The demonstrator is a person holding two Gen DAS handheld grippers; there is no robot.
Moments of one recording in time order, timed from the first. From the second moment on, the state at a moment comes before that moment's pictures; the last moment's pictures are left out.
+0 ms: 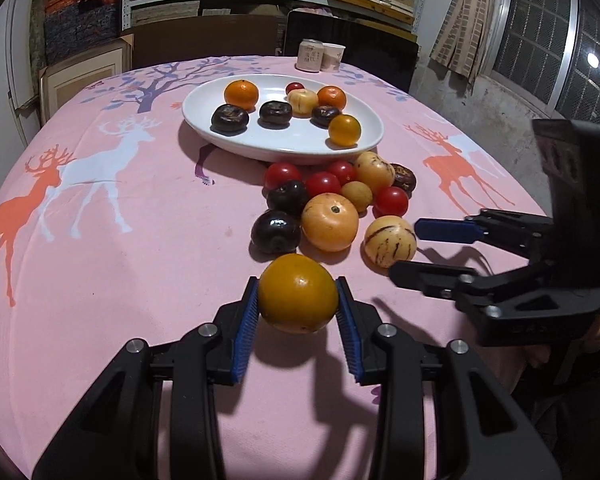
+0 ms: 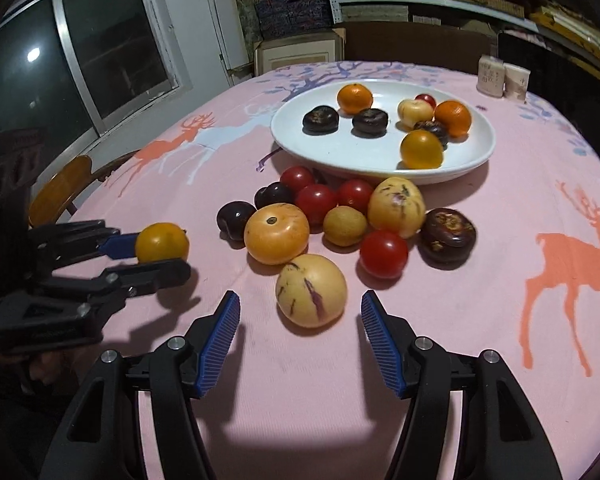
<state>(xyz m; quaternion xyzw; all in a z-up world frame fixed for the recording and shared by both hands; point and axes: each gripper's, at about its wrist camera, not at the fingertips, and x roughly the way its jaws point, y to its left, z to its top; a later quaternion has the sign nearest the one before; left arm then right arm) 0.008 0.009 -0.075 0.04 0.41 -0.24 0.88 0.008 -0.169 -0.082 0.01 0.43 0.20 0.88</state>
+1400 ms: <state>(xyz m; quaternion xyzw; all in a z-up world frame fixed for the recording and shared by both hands) 0.098 -0.037 -0.018 0.06 0.39 -0.24 0.89 0.067 -0.246 -0.004 0.04 0.34 0.12 0.93</state>
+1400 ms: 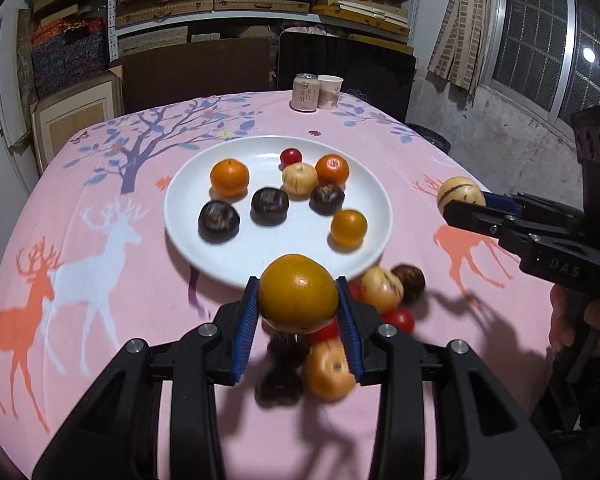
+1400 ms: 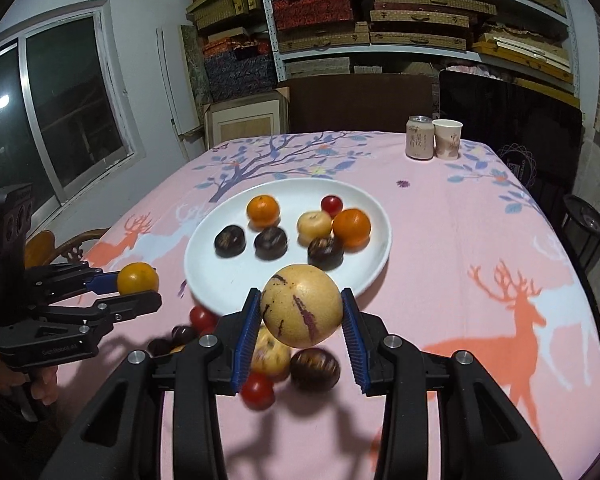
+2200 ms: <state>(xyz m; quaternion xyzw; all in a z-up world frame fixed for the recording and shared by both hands) 0.168 -0.058 -0.042 0.06 0.40 -0.22 0.89 0.144 -0.244 -0.026 0.02 0.34 0.11 0.93</state>
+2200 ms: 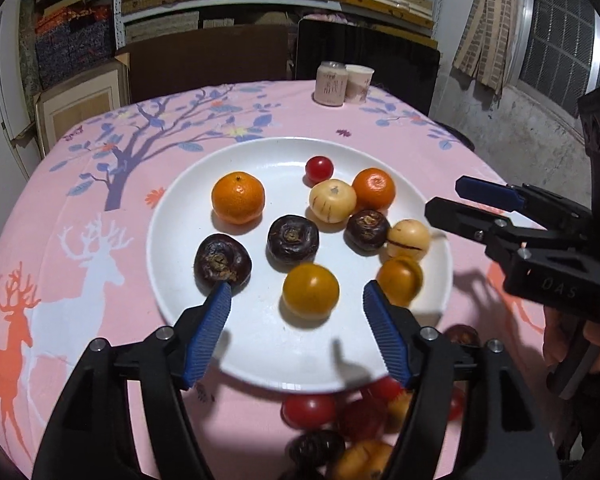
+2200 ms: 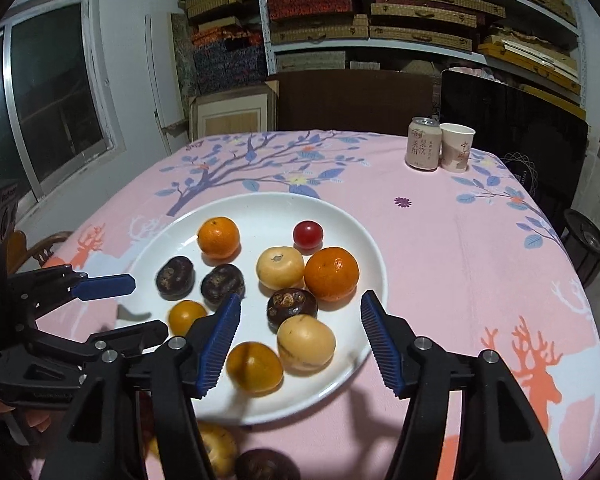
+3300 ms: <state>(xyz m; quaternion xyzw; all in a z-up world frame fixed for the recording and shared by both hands) 0.070 -0.019 -0.090 0.13 0.43 -0.18 0.88 -0.005 -0.241 -0.060 0.11 0.36 0.12 0.92</state>
